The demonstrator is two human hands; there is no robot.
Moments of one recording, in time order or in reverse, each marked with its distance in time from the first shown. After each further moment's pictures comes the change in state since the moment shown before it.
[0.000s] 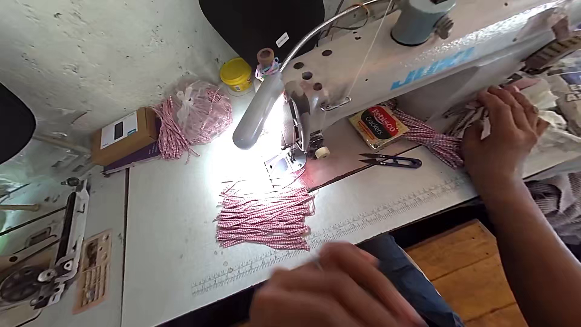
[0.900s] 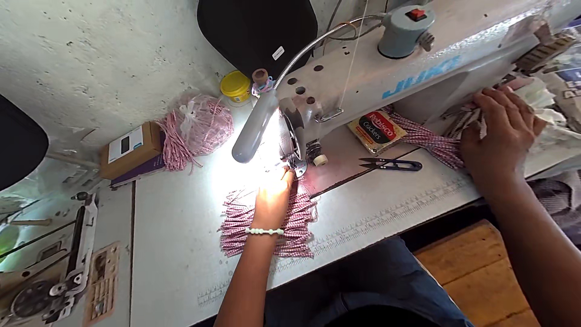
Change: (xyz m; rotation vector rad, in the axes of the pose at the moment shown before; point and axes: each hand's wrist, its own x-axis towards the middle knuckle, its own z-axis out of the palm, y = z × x) left_hand 0.031 -0.139 -0.125 1.636 -0.172 -0.045; right_hand 0.000 -0.001 0.000 0.001 0.003 0.011
